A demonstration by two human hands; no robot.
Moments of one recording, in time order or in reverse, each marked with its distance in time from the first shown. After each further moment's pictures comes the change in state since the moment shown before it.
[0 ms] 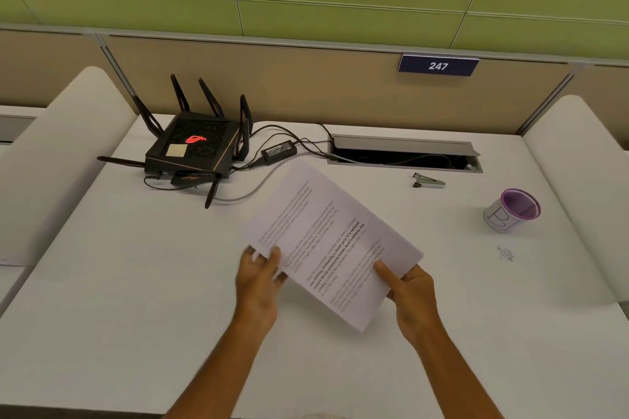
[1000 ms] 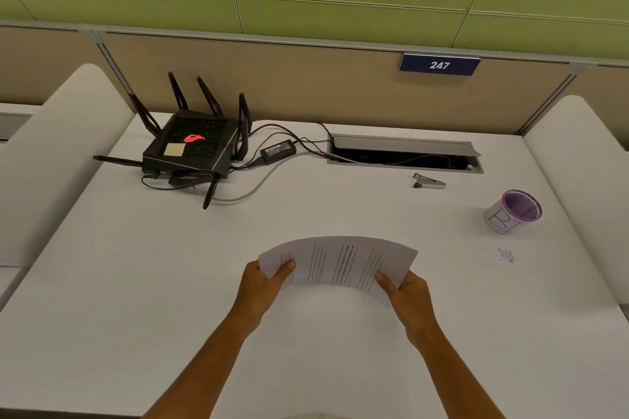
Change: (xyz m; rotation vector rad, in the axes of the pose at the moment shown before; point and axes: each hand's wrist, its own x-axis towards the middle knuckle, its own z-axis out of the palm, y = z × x) left_hand 0.014 0.000 -0.015 0.605 -0.082 0.066; right_hand 0.023 0.026 -0.017 -0.353 0.025 -0.055
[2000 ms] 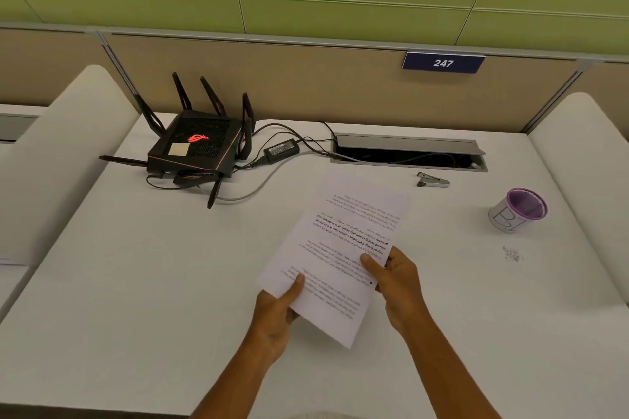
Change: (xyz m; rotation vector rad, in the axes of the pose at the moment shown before) left_hand -0.042 -0.019 0.021 -0.509 -0.053 -0.211; right_hand -0.009 -0.038 0.033 0.220 -0.117 0.026
